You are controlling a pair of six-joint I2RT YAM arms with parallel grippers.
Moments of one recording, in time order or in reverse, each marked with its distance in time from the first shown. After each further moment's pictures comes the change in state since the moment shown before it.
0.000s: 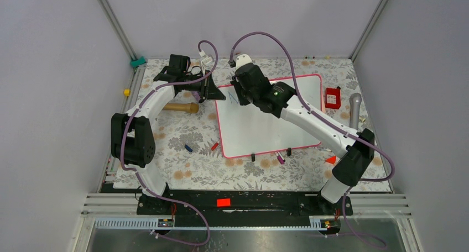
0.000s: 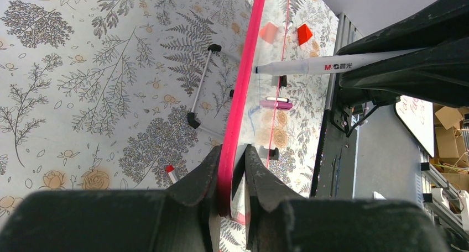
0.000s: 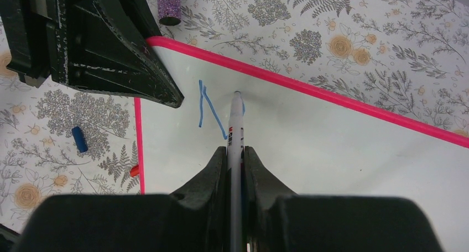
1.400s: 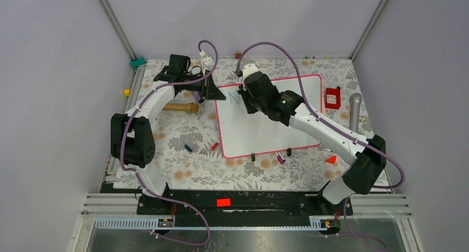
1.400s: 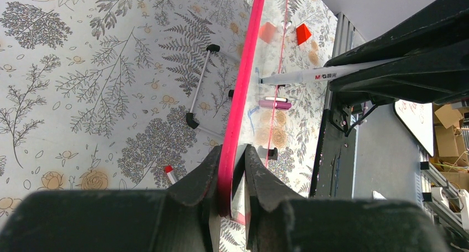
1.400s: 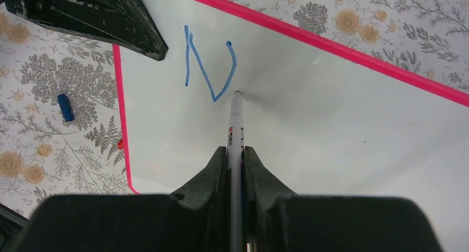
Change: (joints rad) left arm -0.002 -0.002 0.000 -0.001 0.002 0.000; right arm -0.016 -0.124 -0.201 0.053 -0.060 -0.031
